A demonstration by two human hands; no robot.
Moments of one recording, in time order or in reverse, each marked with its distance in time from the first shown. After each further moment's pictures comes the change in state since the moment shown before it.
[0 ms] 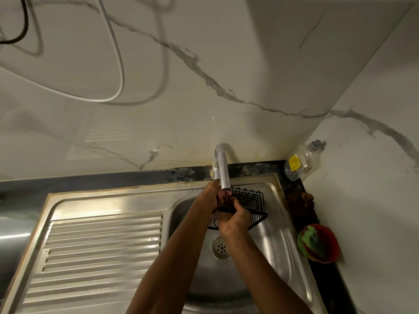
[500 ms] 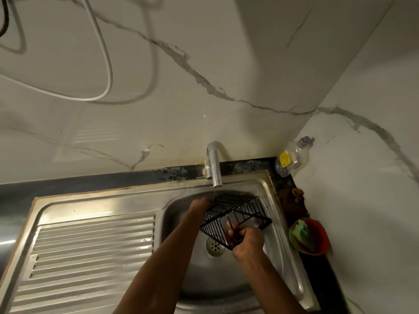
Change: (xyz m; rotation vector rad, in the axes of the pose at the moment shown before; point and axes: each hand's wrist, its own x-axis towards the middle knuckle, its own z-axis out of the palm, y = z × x) left_hand 0.044 -0.048 -0.038 0.371 0.006 0.187; right_hand -0.042 -0.050 -0.048 -0.315 0.265 0.115
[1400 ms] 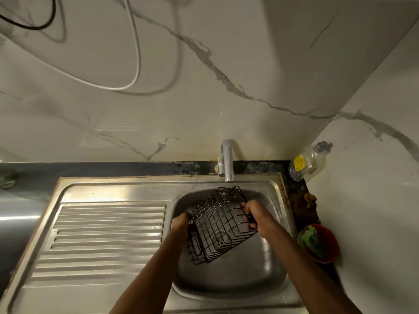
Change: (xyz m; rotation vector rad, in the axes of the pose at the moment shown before) left_hand -0.018 -0.089 -0.067 -0.334 0.216 -0.057; right_hand 0.050 -0.053 0.023 -1.129 -0.219 -0.195
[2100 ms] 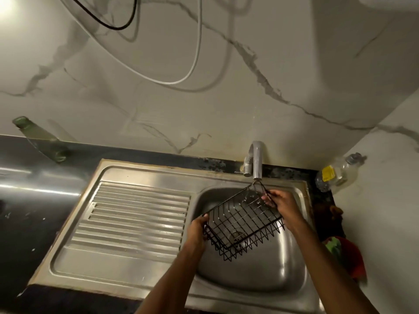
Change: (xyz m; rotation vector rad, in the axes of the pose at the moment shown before) left_hand -0.094 -0.022 -0.023 -0.393 0.009 0.089; right_hand 0.036 -0.002 -0.013 -0.106 0.014 -0.544
